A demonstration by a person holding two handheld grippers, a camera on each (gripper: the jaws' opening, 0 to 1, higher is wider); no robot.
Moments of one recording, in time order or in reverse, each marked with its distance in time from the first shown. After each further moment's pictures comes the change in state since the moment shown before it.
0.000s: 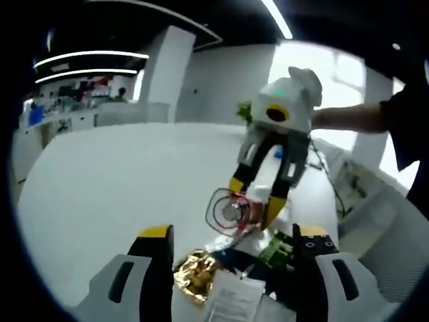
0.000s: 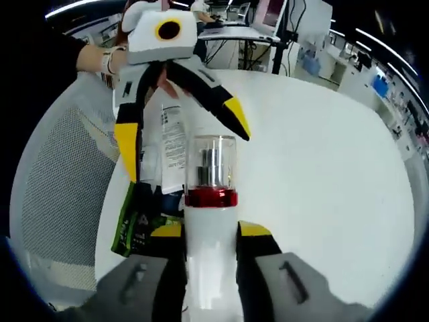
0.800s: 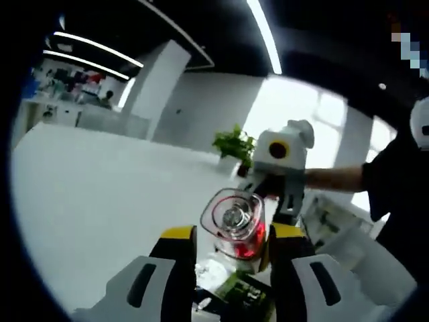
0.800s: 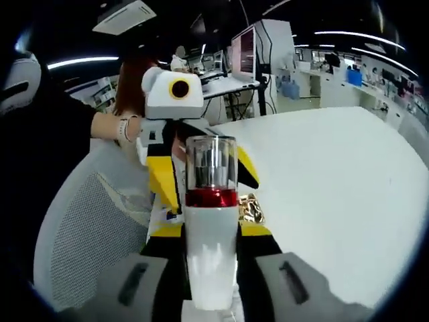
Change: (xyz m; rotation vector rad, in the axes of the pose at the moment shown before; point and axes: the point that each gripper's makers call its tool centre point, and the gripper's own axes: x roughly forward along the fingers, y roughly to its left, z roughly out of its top) left arm 0.002 -0.046 0.045 -0.133 -0.155 -0.193; right arm -0.030 0.049 0.039 0.222 -0.330 0.032
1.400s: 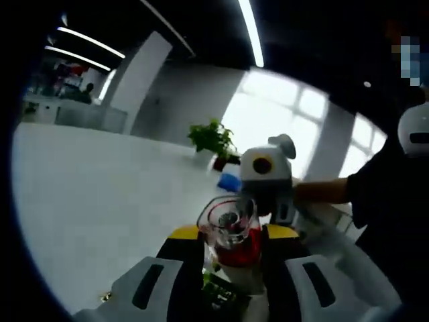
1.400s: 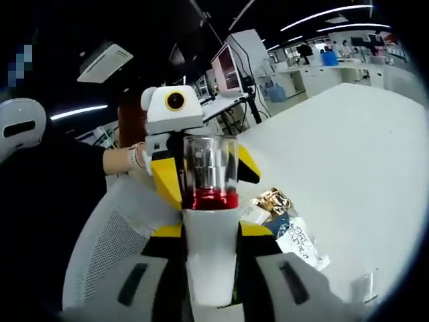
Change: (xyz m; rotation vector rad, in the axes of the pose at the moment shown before) left arm 0.011 -0.044 -0.001 0.000 0.084 -0.145; right arm -0.011 0.041 -0.004 0.282 -0.185 0.045
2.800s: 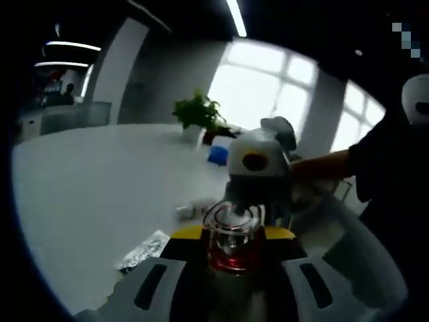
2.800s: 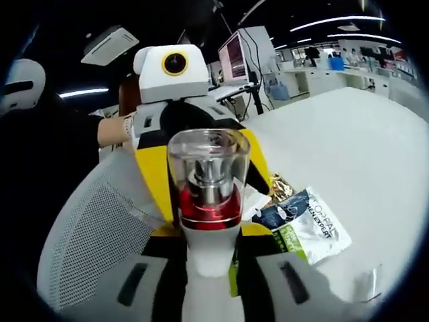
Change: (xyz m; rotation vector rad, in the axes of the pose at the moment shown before) left arm 0.014 -0.008 -0.020 0.125 0.173 -0.013; right arm 0.008 -0.014 -0.026 -0.157 0.078 -0.046
